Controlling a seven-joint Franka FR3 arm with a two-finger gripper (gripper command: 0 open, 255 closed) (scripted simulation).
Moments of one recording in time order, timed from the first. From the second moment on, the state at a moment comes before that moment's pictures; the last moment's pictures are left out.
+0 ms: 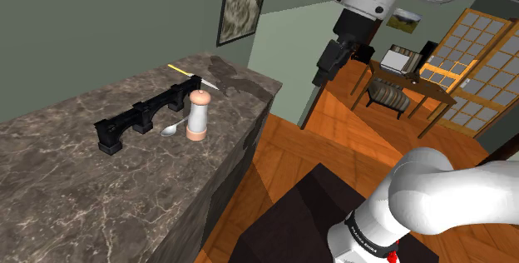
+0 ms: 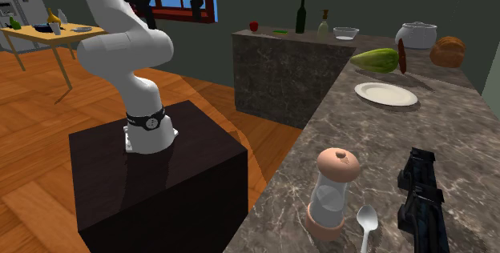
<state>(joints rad) 0.02 -0.83 0.05 -2.37 0.09 1.59 -0.06</state>
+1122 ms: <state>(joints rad) 0.03 -0.30 0.13 -2.20 0.16 1.95 0.03</state>
